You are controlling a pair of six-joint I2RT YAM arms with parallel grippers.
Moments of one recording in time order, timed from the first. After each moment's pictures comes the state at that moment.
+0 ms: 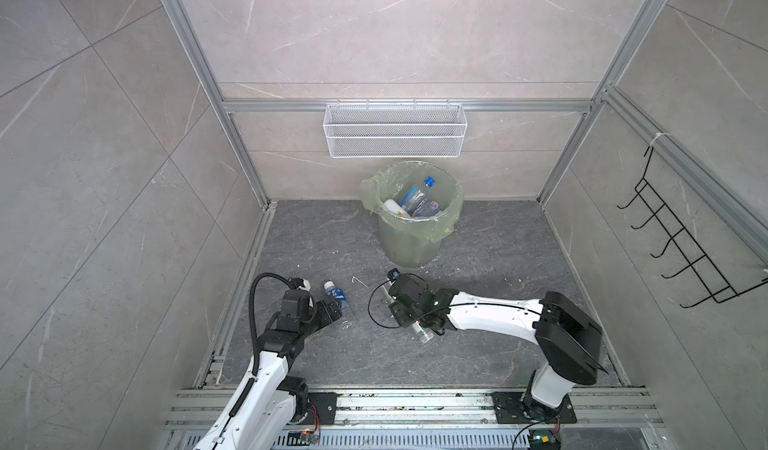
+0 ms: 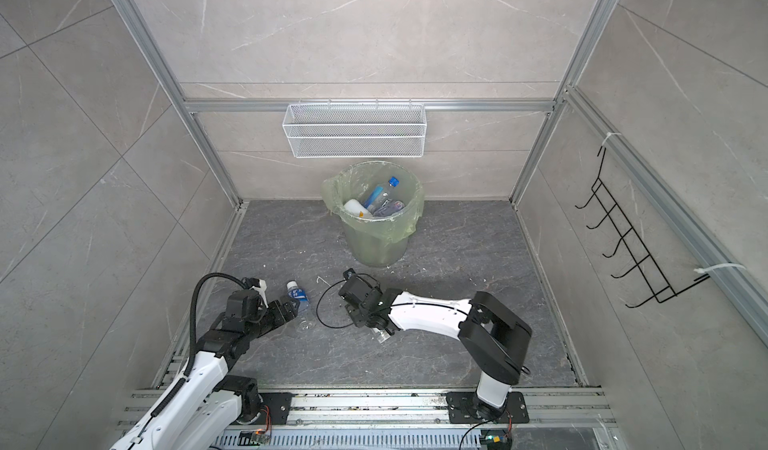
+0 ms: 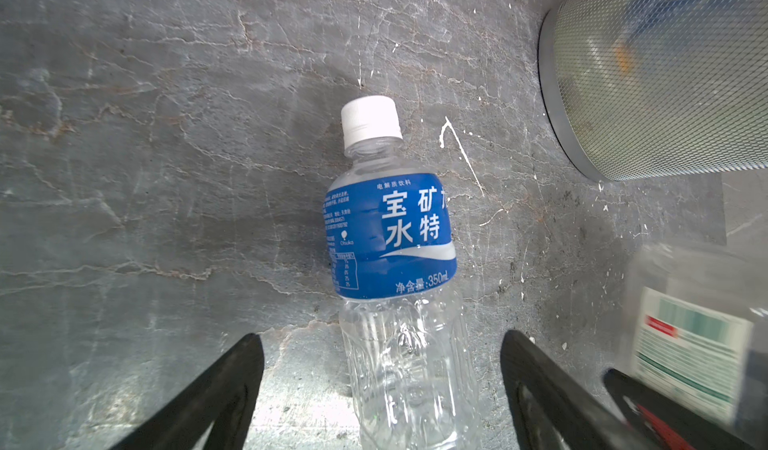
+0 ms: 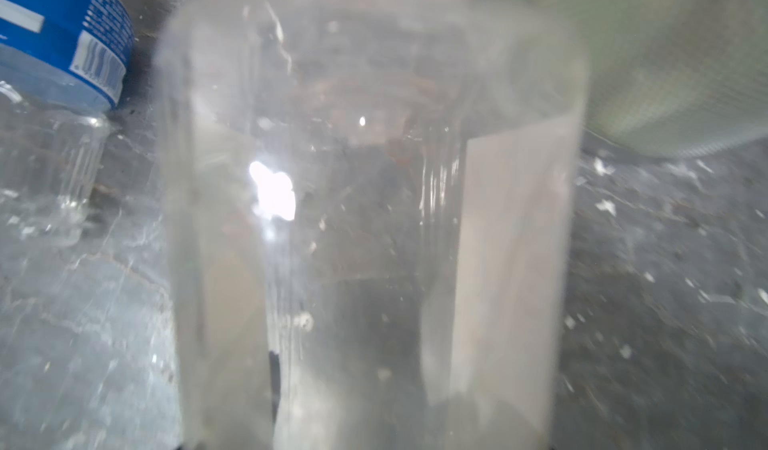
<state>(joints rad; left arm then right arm) -0.17 0.75 0.37 -0.42 0.14 -0.61 1.02 1.67 1.03 -0.32 0.30 0.30</state>
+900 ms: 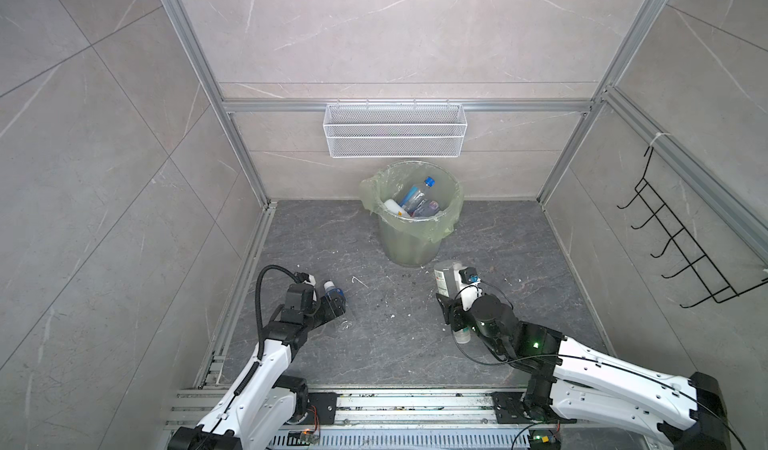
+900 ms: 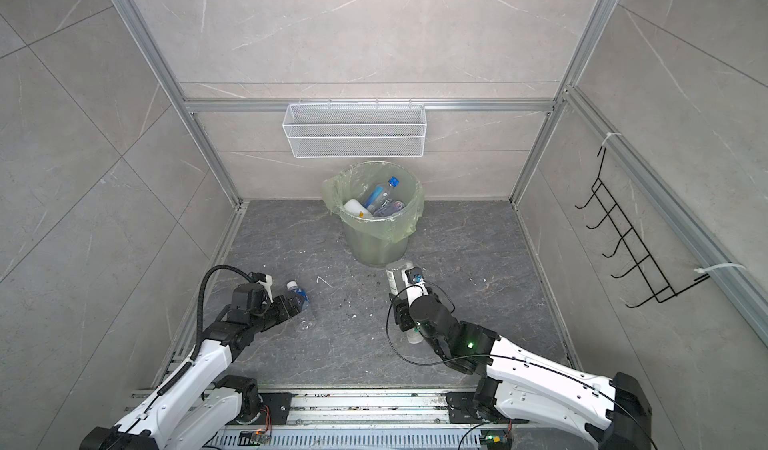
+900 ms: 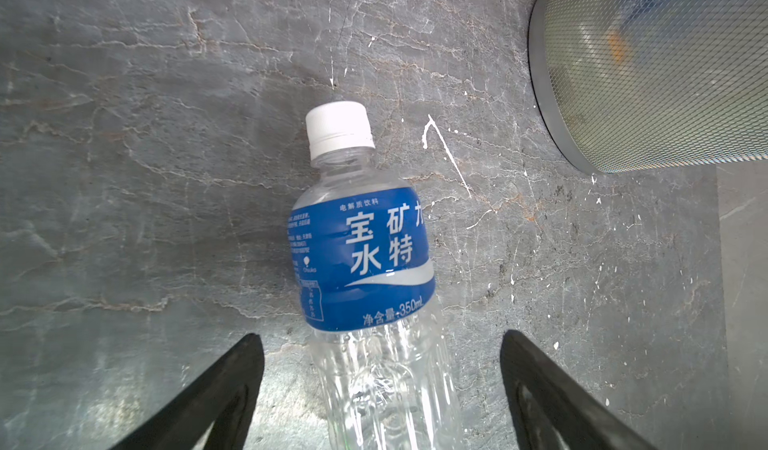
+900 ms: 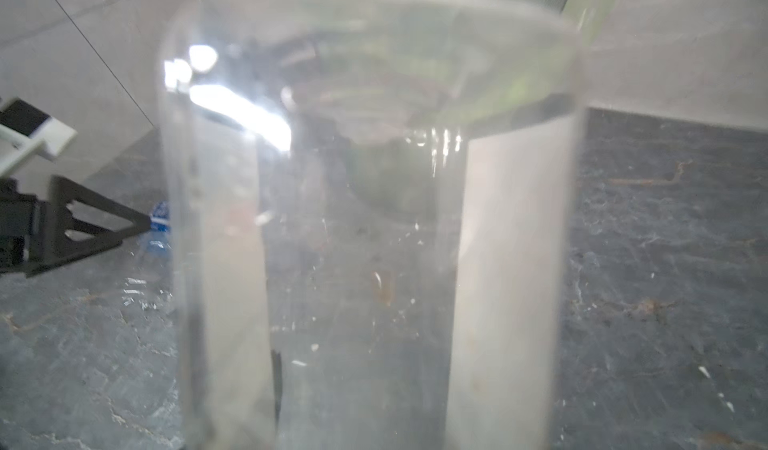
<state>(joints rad) -0.19 0.87 0.41 -0.35 0.17 -0.60 1.02 0.88 0.66 -0.24 0.49 0.34</state>
